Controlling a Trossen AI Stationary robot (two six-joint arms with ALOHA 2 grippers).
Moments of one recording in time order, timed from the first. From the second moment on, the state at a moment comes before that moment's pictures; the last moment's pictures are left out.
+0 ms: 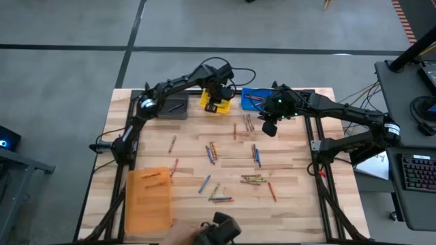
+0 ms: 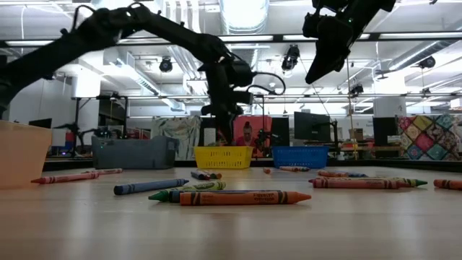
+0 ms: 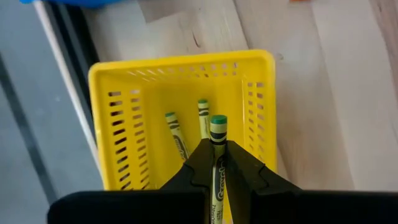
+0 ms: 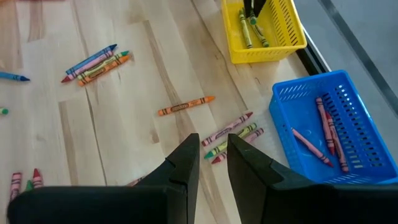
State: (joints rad) left arm 0.57 2.36 2.20 -1.14 0.05 0.88; right arm -0.41 1.19 1.04 -0.69 -0.05 -0.07
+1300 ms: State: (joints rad) left arm 0.61 2.21 2.33 -1.42 0.28 0.64; right arm -0.41 1.19 1.01 -0.66 -0.05 -0.06
